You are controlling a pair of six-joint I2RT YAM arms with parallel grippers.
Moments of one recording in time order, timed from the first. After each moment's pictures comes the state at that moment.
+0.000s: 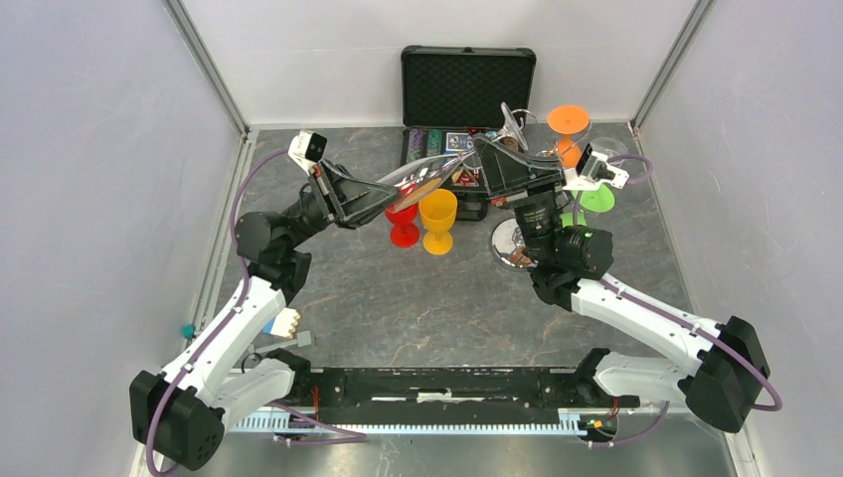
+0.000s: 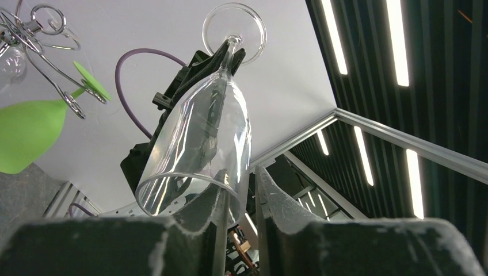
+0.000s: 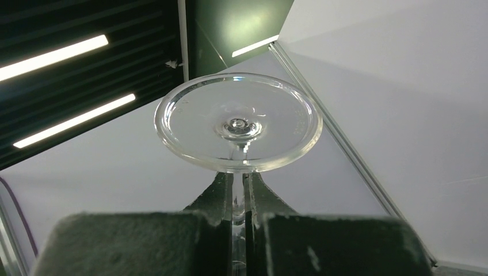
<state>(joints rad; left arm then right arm) -0.40 0.98 0.78 0.88 0.71 -1.74 0.82 1.15 0.83 1.22 0.16 0.73</state>
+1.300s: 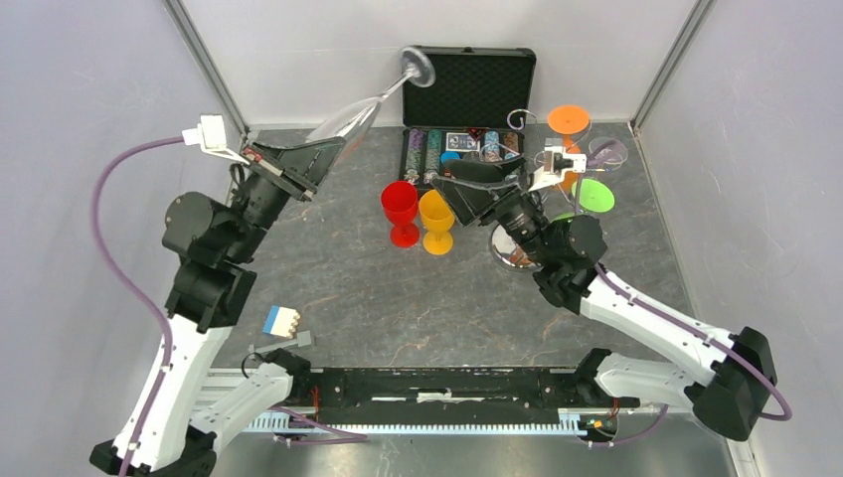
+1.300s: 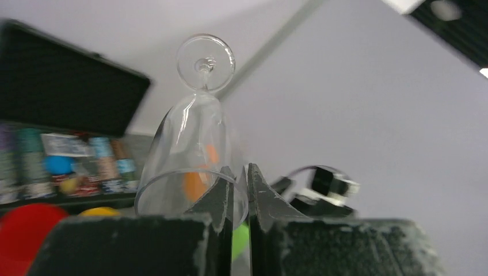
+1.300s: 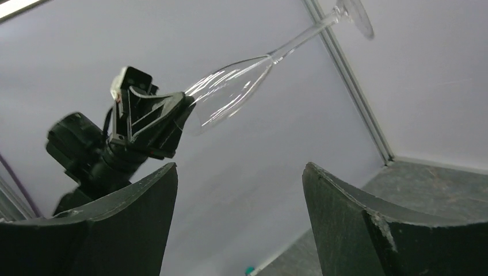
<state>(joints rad) -0.41 0.82 1.20 0.00 0.19 -0.95 0.82 1.11 0.84 0.88 -0.05 0.70</state>
